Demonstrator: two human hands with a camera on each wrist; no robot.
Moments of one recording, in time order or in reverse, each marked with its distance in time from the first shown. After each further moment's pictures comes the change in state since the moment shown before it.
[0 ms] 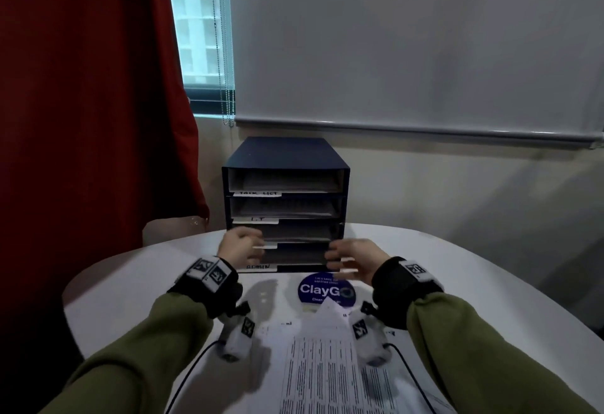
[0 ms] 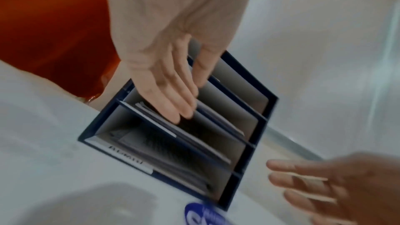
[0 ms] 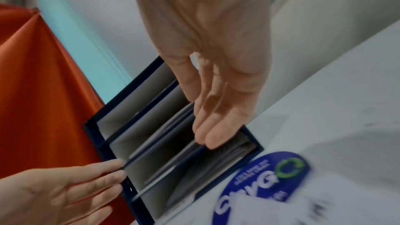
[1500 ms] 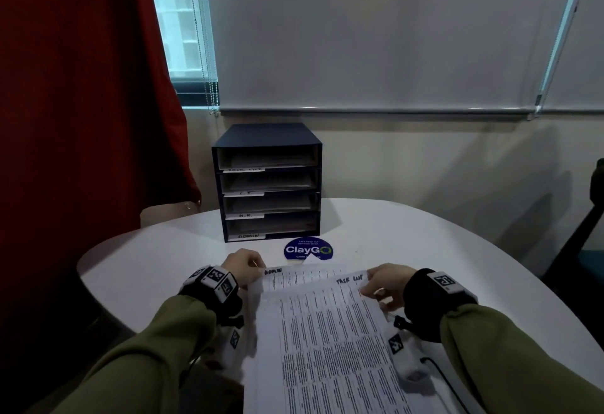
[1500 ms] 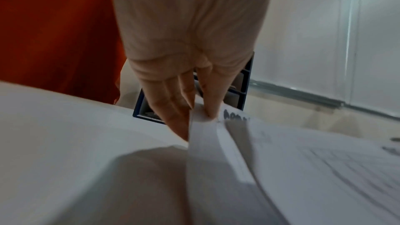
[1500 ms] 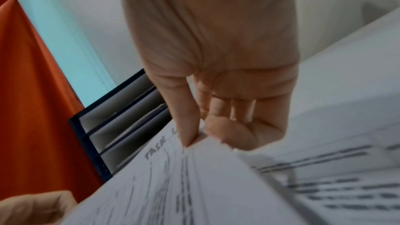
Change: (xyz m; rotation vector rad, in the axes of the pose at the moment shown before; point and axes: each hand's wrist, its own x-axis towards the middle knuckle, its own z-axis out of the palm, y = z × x) left_hand -0.082 -0.065 0.002 0.902 -0.235 0.122; right_hand -0.115 0.087 -0.061 -0.566 0.030 0.243
